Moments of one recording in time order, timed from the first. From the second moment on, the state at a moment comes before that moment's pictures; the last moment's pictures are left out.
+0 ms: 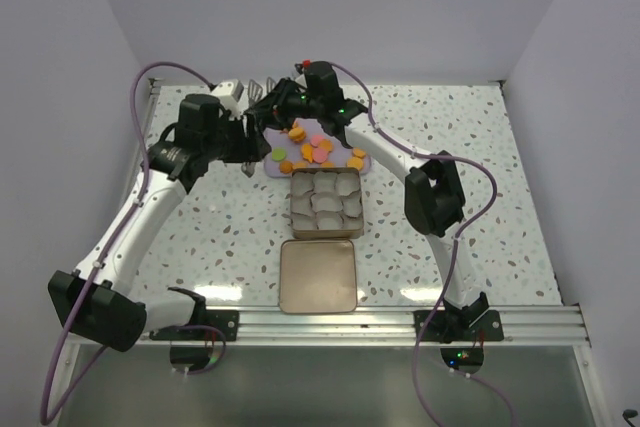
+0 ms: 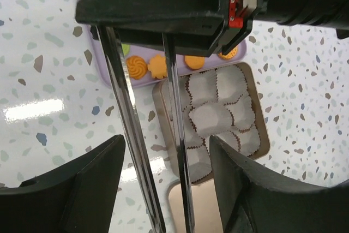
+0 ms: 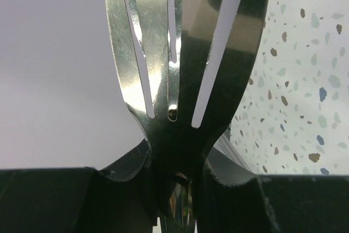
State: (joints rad) left arm -0.30 1.25 1.26 -0.61 0.15 -0.33; right arm 0.65 2.24 2.03 -0.09 -0.55 1.35
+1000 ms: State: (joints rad) left arm -0.37 1.31 1.24 -0.59 0.03 -0.34; right arm 0.65 2.20 1.83 0.10 -0.59 1.53
